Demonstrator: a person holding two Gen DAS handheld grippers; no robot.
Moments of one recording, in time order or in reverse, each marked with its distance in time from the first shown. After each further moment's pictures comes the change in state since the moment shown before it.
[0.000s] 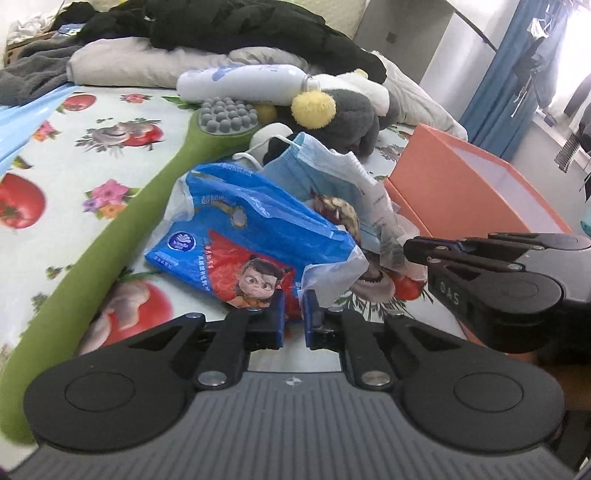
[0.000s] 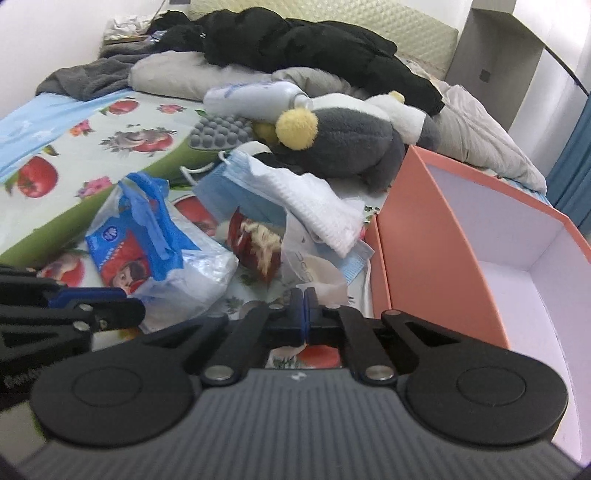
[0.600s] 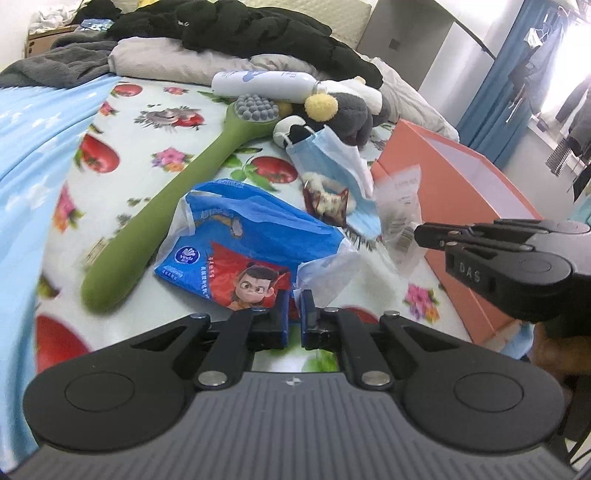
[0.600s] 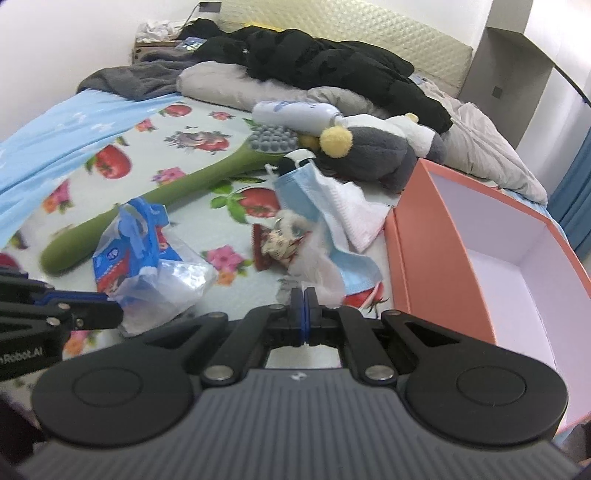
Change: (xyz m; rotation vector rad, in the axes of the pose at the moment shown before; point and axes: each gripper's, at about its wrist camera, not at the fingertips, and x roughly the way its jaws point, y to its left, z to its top) left arm -0.114 0.017 -0.066 -0.025 0.000 -0.002; right arm -0.092 0.033 -0.029 -0.045 -0.022 0.047
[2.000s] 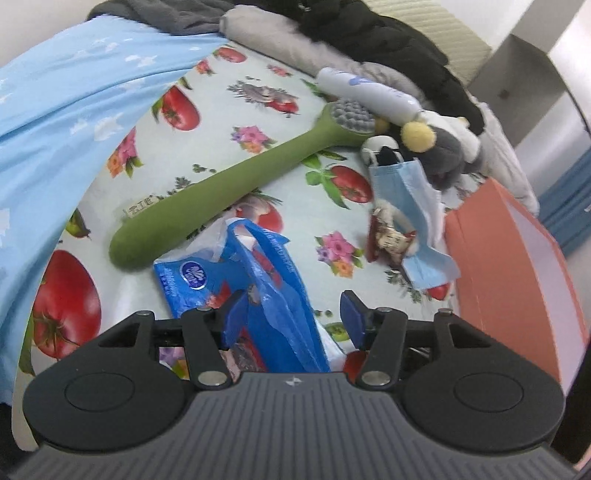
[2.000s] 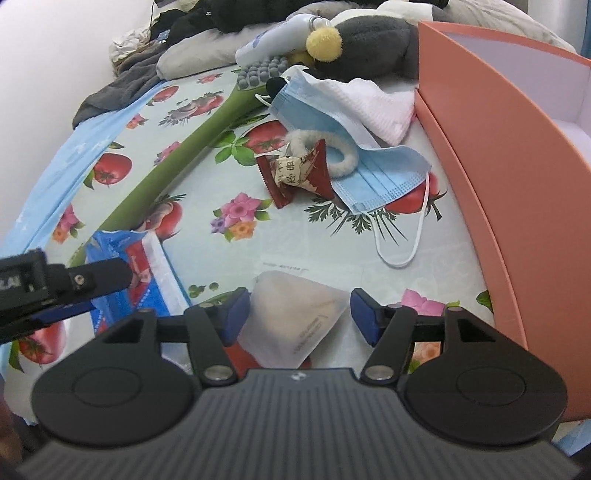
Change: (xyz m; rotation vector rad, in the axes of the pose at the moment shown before) left arm 0.023 -0.001 0.022 -0.359 0.003 0.228; right arm 0.061 -0.029 -0.030 0.356 0.190 0.233
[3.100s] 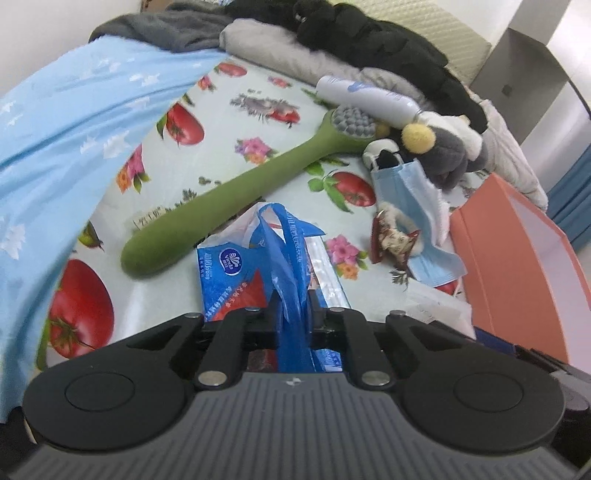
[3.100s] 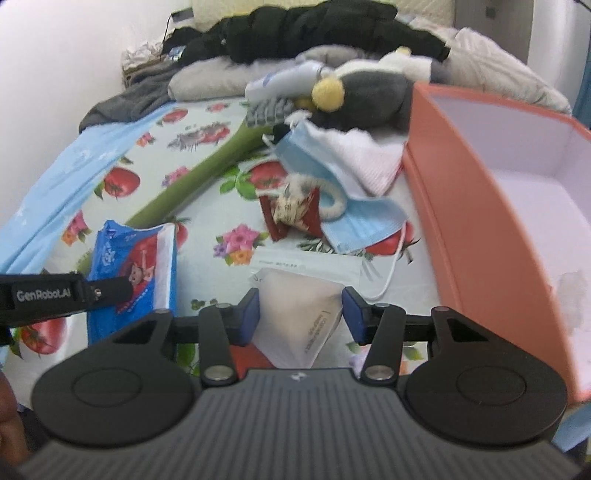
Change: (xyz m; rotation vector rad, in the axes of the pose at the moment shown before) left arm -0.018 -0.010 -0.004 0.052 -0.041 0.031; right arm -0.047 0.007 0.003 -0.098 -0.118 -0.057
